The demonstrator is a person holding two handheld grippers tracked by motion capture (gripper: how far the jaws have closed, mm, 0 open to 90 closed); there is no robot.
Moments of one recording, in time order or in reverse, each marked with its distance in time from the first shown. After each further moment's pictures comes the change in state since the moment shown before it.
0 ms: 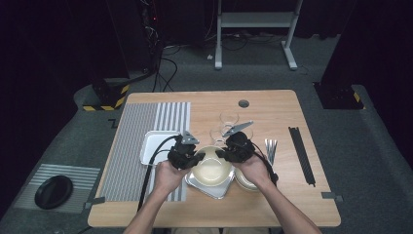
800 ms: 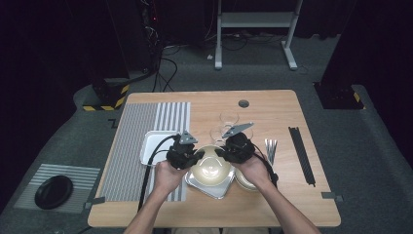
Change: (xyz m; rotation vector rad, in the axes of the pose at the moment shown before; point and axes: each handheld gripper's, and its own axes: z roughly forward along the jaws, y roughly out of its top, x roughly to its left) left arm -0.001 0.001 -0.007 -0.038 0.019 -0.016; right arm 0.006 0.001 -0.006 -0.033 -0.030 -0.039
